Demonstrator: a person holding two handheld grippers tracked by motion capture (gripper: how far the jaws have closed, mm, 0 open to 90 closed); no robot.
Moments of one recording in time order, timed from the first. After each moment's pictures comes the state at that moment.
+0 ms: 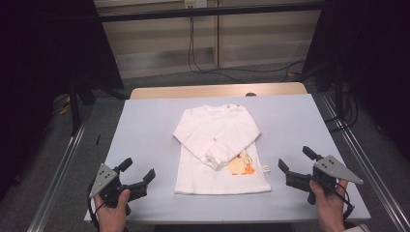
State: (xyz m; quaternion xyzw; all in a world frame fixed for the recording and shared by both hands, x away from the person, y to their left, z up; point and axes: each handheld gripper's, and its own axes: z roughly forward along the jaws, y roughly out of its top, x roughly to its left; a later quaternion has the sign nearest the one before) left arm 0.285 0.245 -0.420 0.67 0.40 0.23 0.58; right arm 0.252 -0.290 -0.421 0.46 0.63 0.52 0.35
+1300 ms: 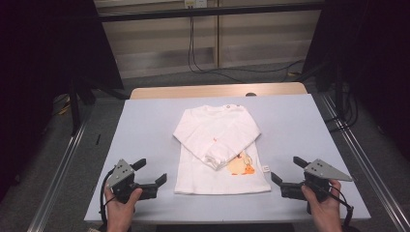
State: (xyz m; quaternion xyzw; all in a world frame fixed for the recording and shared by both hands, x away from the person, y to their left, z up) left arm 0.301 0.220 -0.426 0.75 0.36 0.18 0.53; right arm 0.247 -0.275 -0.427 0.45 0.70 0.49 0.26
